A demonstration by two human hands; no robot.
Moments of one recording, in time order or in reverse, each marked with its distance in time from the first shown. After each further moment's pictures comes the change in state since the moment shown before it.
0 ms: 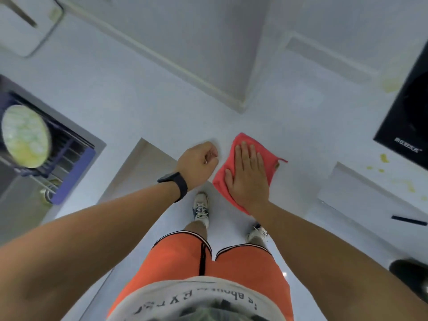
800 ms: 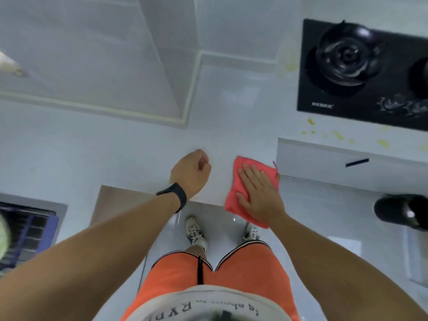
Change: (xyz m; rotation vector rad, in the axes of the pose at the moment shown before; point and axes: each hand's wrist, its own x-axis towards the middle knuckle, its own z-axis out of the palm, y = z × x) left_hand 0.008 0.072 0.039 0.160 -0.143 0.136; right_hand -0.114 0.093 0.005 0.123 0.028 0.168
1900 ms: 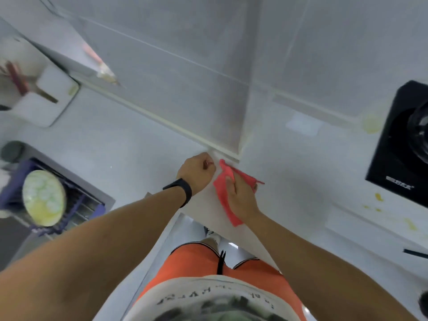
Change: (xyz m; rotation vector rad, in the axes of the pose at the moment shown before) left_hand 0.071 -0.049 -0.105 -0.104 0.119 -0.318; right_hand 0.181 -0.145 -0.046 0.803 -0.132 0.040
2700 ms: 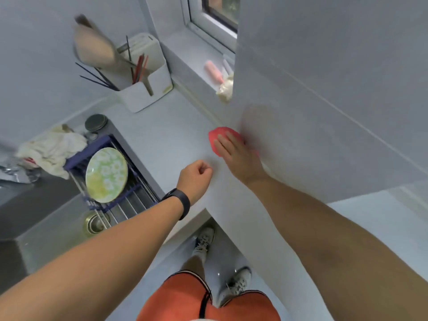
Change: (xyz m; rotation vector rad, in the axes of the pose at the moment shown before) left_hand -0.013 -0.130 -0.143 -0.419 0.401 -0.226; right_hand 0.190 -0.162 0.133 -1.031 0.108 -1.171
